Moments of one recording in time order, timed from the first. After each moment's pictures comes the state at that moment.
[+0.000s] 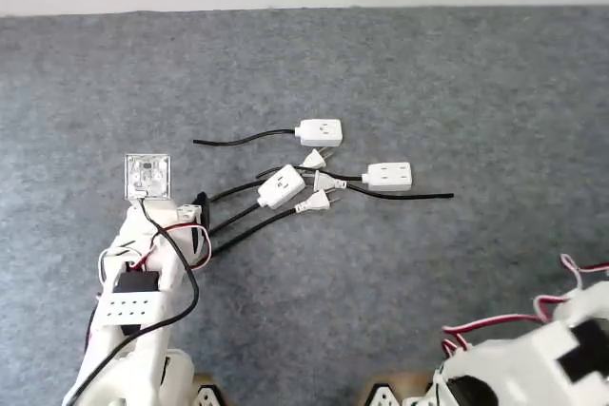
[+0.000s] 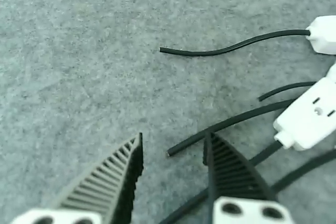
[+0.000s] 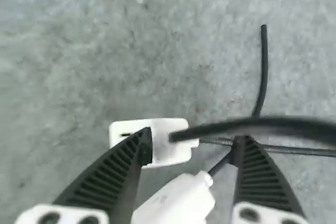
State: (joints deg) left arm -7.1 -43.8 82.1 16.7 3.3; right arm 58.8 5.6 20.4 34.5 15.2
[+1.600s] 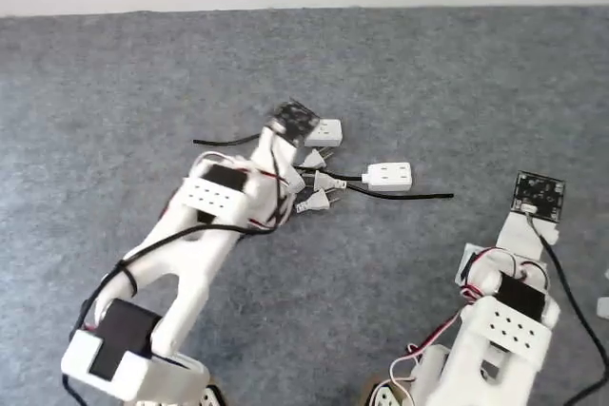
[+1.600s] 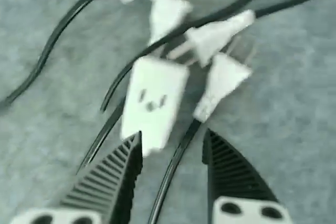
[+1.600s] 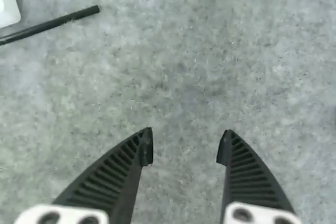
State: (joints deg) left arm 17.8 -0.8 33.6 46.7 -11.6; right arm 27.3 -55.9 71.8 51.6 10.0
